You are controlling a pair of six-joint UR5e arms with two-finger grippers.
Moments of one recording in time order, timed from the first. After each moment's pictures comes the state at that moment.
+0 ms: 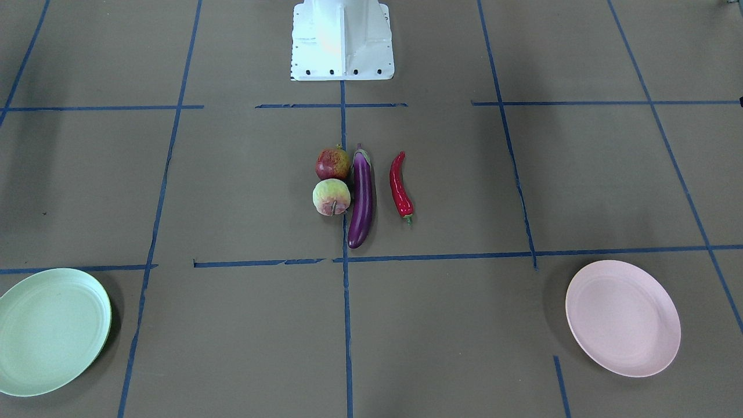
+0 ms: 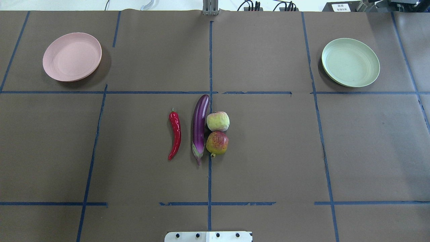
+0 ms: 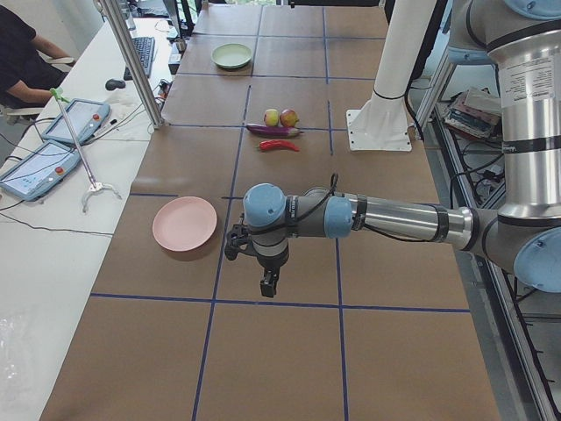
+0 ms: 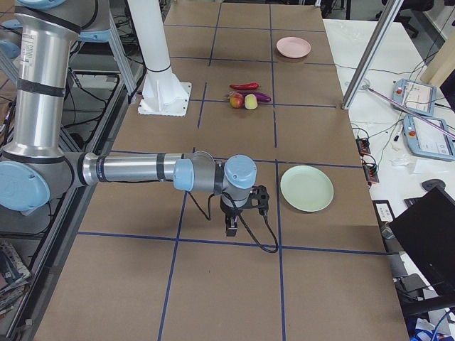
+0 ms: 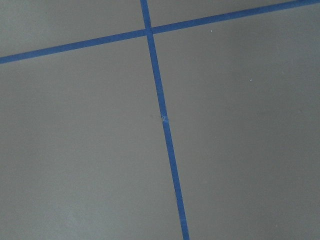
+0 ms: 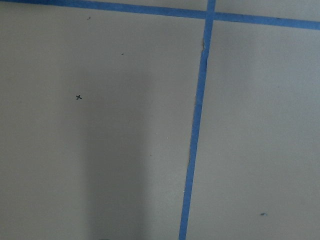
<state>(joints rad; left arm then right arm) -1.53 -1.38 -1.87 -1.44 -2.34 0.16 1.49 -1.76 1.83 -1.67 2.38 -0.07</state>
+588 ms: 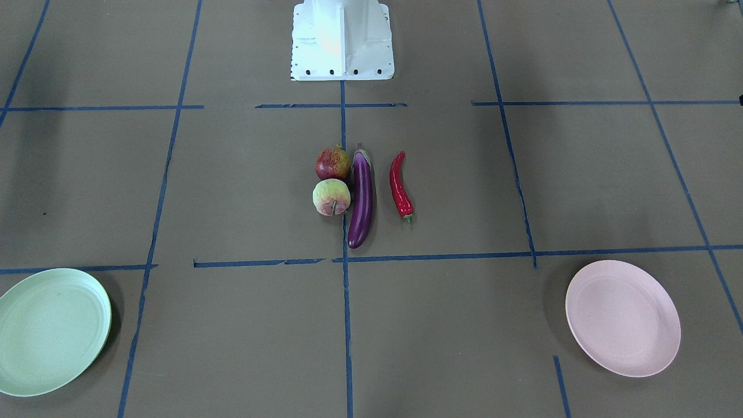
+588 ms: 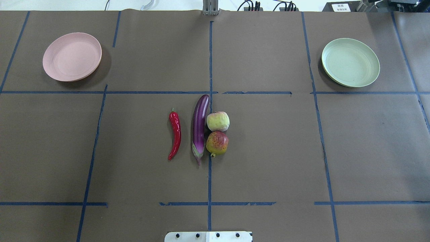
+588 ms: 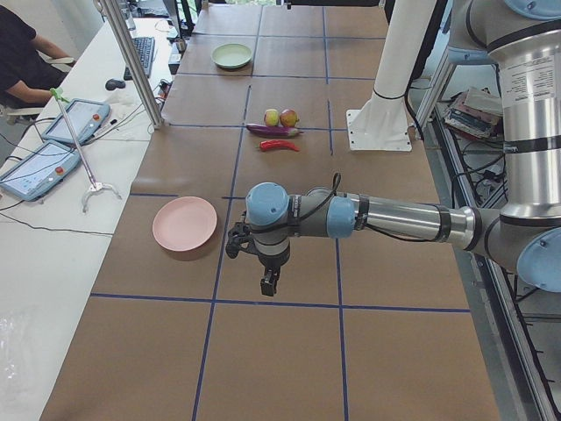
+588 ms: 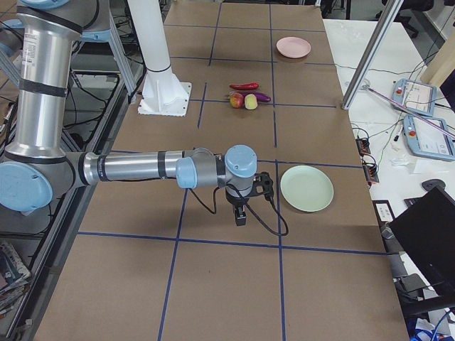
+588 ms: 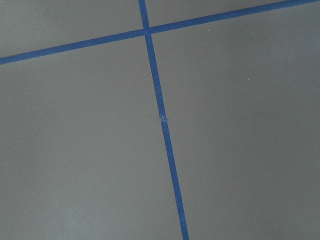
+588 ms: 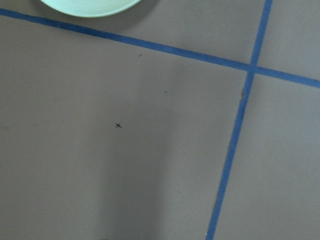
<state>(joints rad) -1.53 -1.37 -1.88 -1.46 -2.34 0.17 1.43 -1.76 1.85 -1.46 2.40 -0.02</state>
